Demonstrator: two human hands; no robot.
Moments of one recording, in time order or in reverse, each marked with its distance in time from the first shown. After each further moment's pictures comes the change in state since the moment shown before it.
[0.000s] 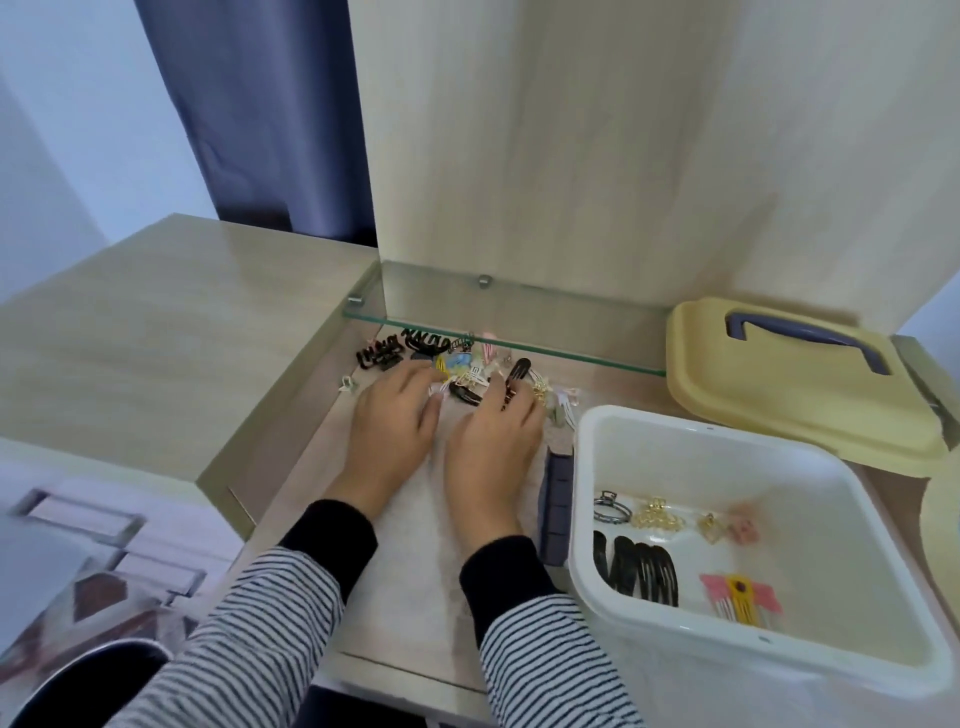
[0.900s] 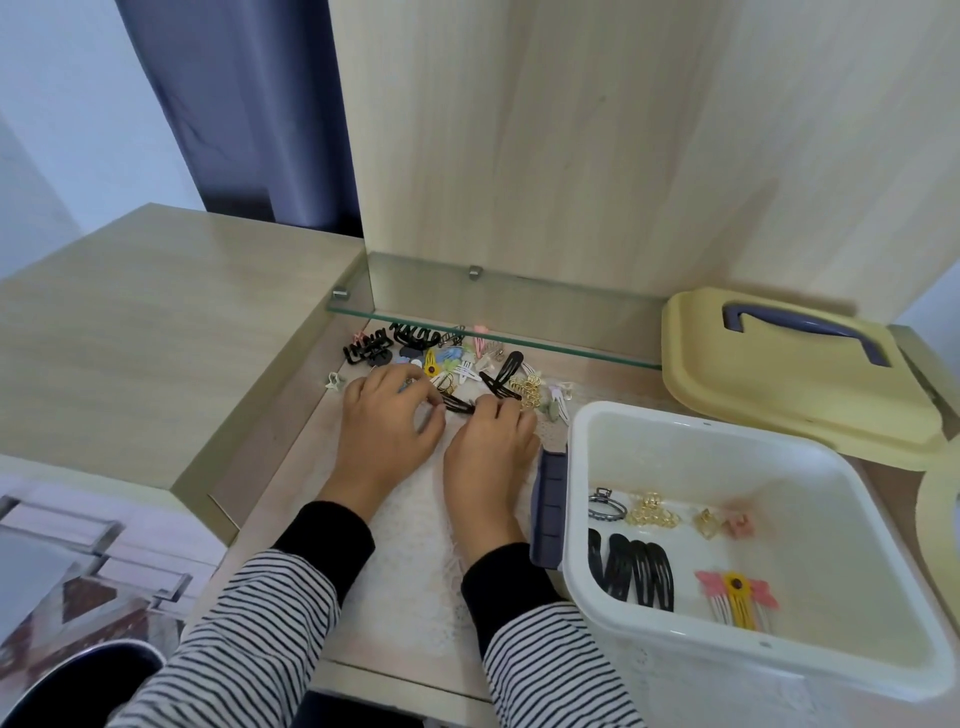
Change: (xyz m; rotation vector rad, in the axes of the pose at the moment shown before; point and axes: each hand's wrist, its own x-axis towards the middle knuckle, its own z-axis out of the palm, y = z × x) left_hand 0.004 -0.042 0.047 0.183 0.002 0.056; right_hand -0.006 0.017 0.014 -0.071 -0.008 -0.030
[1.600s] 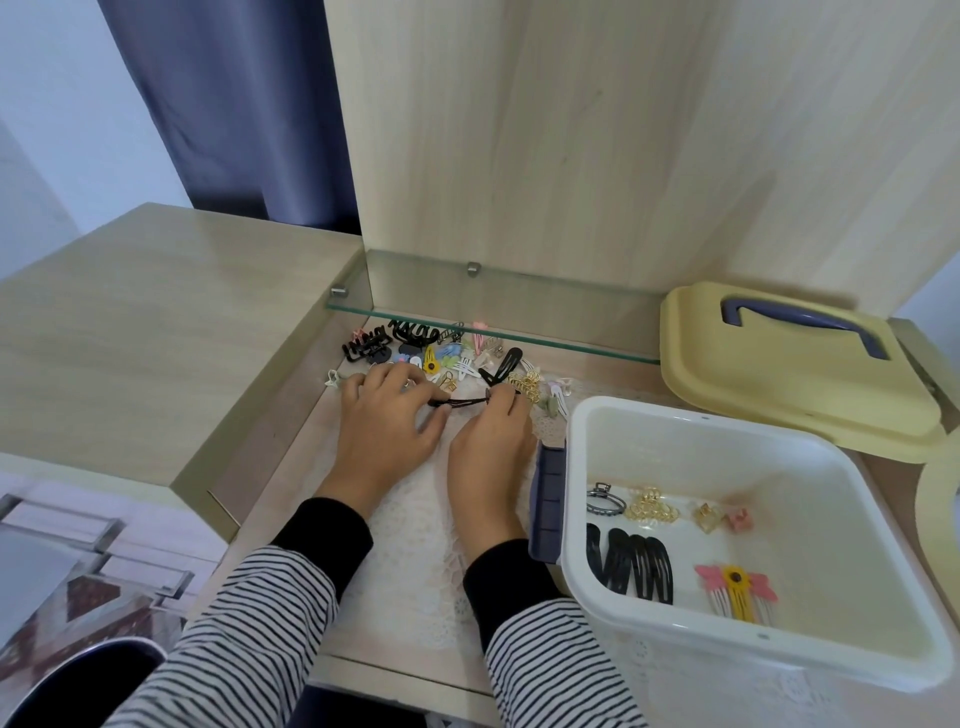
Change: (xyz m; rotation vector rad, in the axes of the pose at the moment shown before) left_hand -0.001 -0.002 0.003 0.087 0.016 0.036; right_hand 0.003 -0.002 -0.010 0.182 0.089 0.052
